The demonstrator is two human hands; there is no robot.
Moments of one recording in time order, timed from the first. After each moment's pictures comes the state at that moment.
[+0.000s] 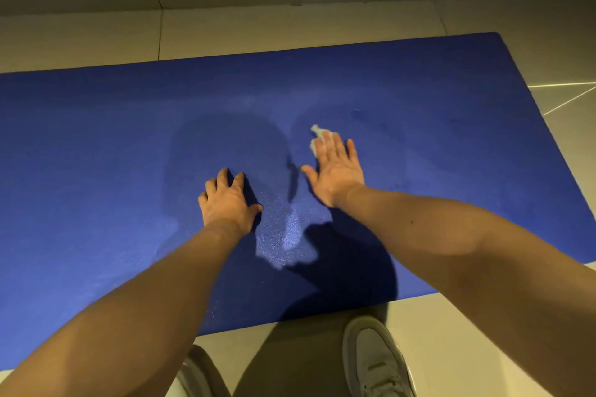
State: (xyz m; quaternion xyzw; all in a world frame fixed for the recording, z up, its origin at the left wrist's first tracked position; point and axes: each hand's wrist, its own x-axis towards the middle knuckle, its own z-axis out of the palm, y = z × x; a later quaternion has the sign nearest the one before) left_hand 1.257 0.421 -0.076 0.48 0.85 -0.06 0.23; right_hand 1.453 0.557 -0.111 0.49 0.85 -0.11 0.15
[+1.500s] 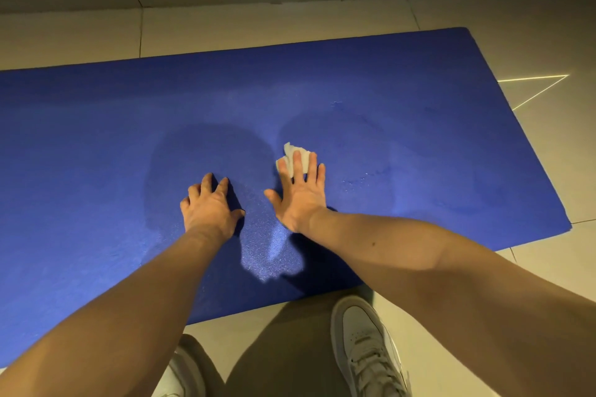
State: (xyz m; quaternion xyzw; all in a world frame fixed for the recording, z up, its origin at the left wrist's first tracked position) left_hand 1.262 0.391 -0.074 0.49 0.84 -0.08 0.22; right_hand 1.433 0.471 -0.109 0.51 0.83 -0.17 0.15
